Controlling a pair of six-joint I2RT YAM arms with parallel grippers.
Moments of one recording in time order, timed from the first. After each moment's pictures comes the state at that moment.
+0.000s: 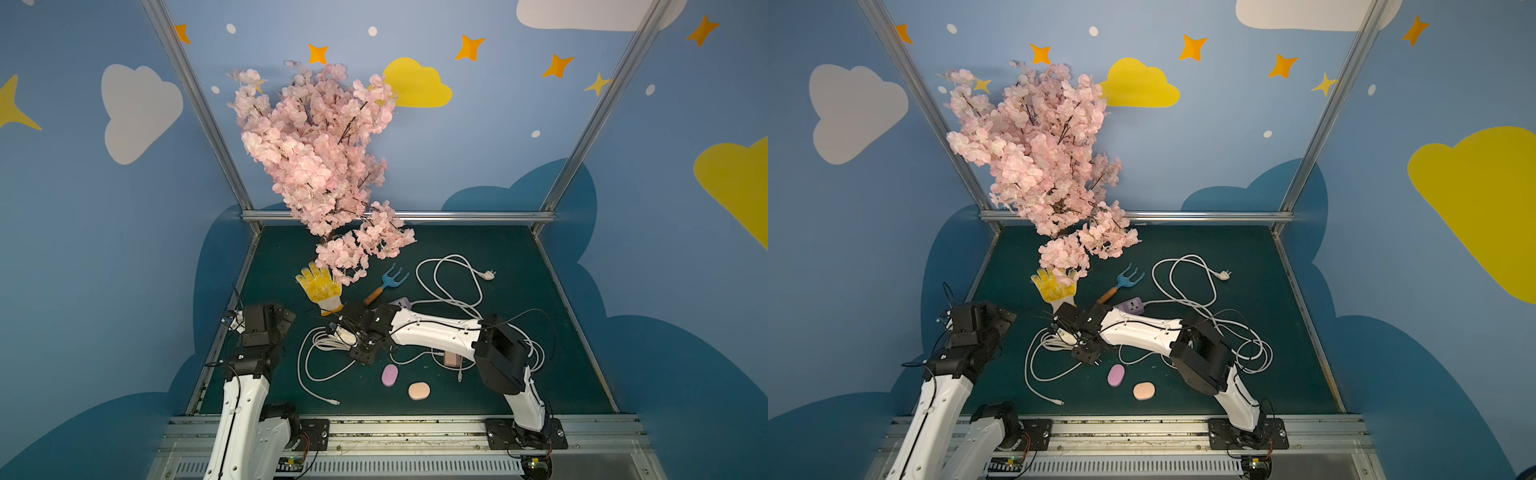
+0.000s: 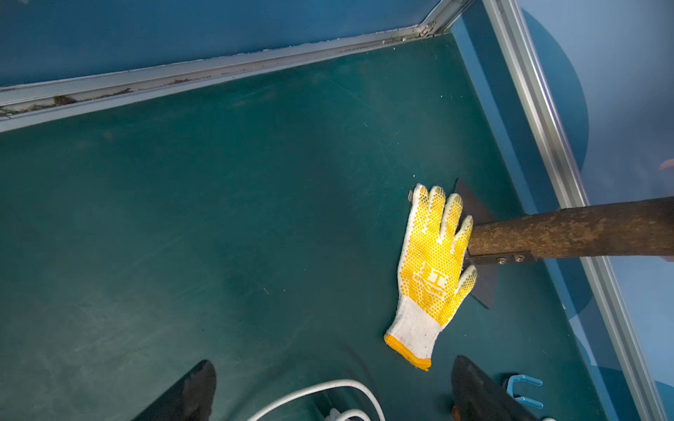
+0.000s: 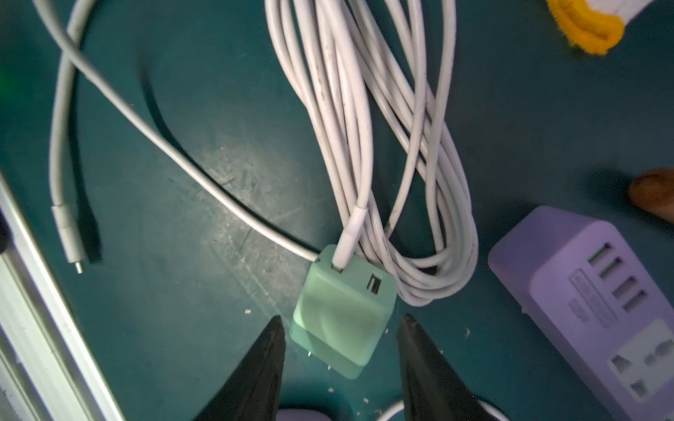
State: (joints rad) left arm 0.13 0.71 0.63 -0.71 -0.20 -0.98; right arm 1.22 2.11 1.70 -0.82 0.00 -0.12
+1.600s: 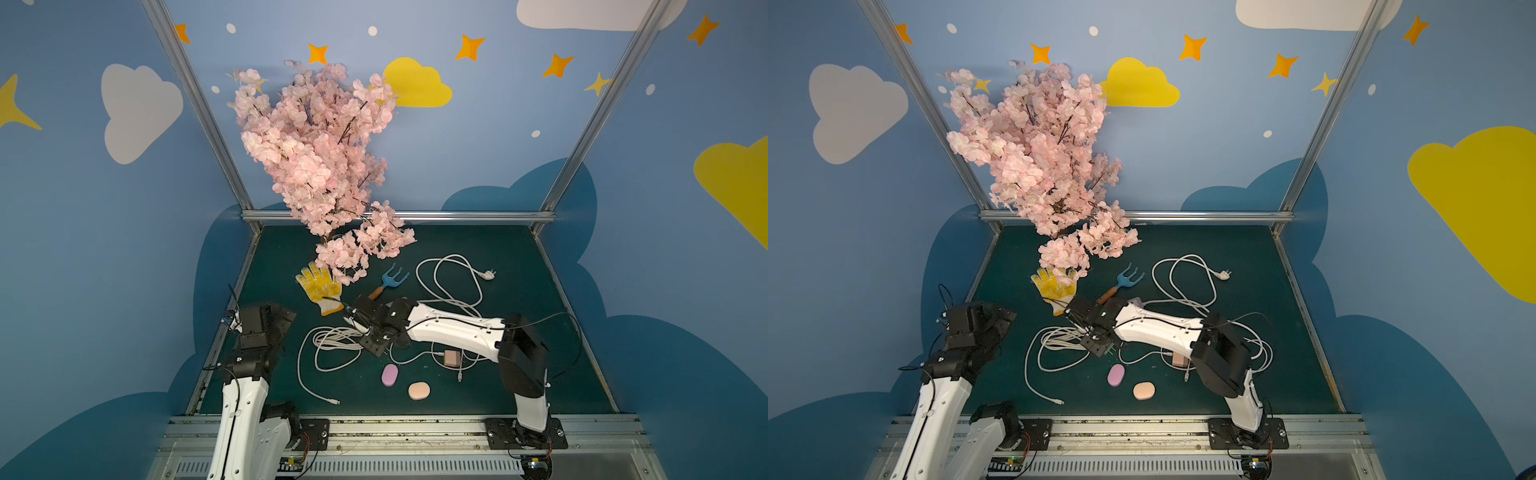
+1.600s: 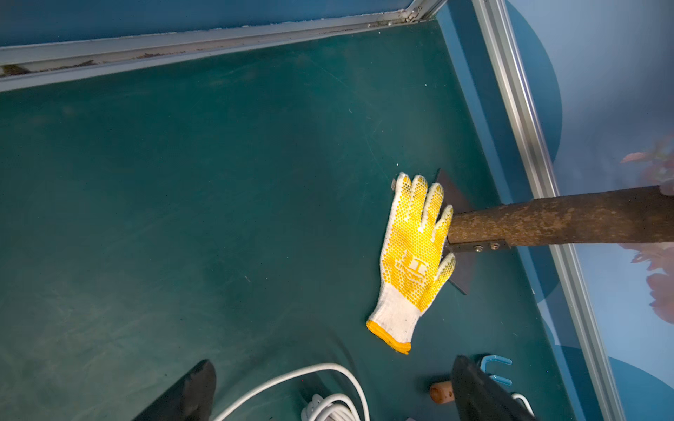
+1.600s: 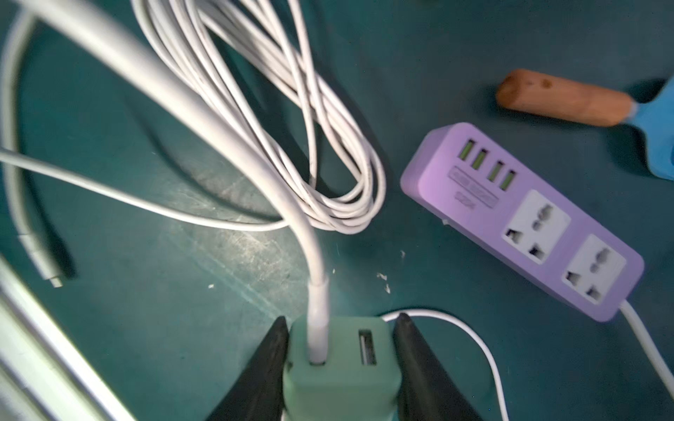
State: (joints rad) left arm 0.15 0.71 0.63 -0.69 -0.10 -0.98; right arm 1.15 1.90 1.53 -0.77 0.09 0.10
